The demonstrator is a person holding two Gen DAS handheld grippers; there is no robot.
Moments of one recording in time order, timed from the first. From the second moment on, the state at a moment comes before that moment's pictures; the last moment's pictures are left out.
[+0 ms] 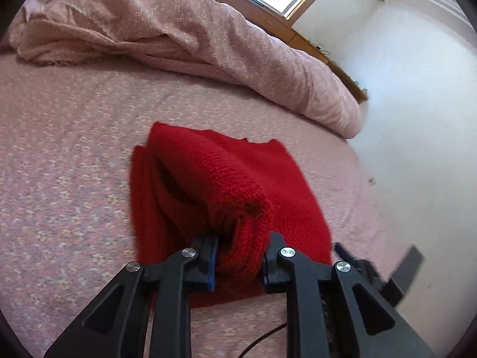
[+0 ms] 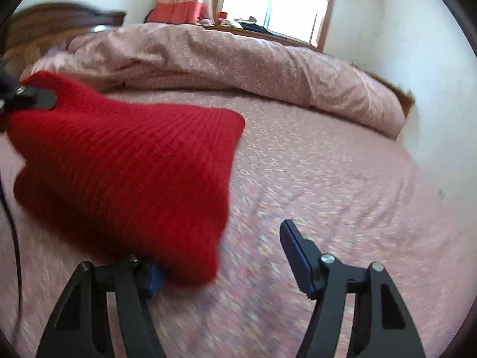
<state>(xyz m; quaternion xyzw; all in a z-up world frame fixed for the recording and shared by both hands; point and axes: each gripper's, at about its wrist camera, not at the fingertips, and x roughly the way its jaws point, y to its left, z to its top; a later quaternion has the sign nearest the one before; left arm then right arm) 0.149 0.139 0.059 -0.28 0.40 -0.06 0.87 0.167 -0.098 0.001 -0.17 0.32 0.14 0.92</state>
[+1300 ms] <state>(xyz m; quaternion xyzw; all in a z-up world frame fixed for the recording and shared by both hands) 0.125 0.127 0.084 -0.19 0.33 0.00 0.92 0.171 -0.072 0.042 -0.06 0.30 0.39 0.87</state>
